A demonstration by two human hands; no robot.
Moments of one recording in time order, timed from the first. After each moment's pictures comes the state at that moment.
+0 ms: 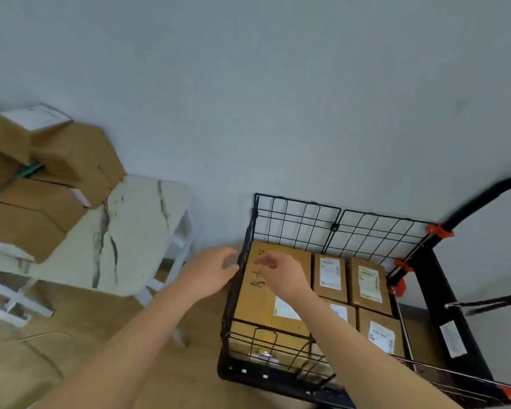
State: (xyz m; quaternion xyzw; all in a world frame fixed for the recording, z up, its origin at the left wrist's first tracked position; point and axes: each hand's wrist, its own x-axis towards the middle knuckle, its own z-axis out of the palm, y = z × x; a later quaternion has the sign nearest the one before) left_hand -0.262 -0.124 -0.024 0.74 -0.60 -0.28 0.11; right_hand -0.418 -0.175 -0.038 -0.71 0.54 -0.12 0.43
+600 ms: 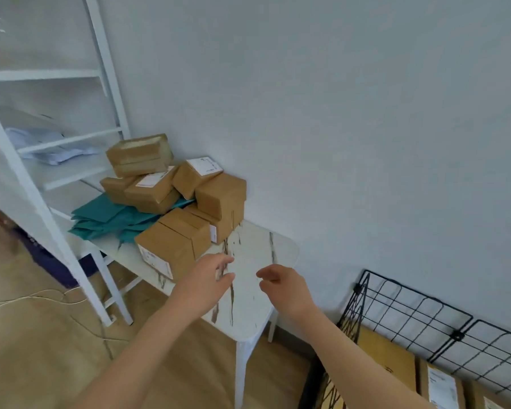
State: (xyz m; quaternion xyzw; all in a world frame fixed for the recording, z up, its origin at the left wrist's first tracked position) left_hand -0.043 -0.002 0.036 0.82 -0.45 -0.15 0.32; right_hand -0.173 -0.118 0.020 -0.81 0.38 -0.12 0.43
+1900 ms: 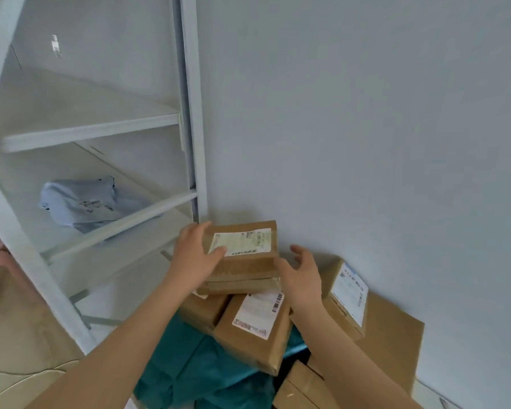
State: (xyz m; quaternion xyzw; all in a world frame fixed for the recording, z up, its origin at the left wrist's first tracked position) left_hand 0.524 -0.120 0.068 0.85 -0.31 -0.05 0.41; right_hand 0.372 -0.225 0.074 -0.67 0.43 -0.27 0.53
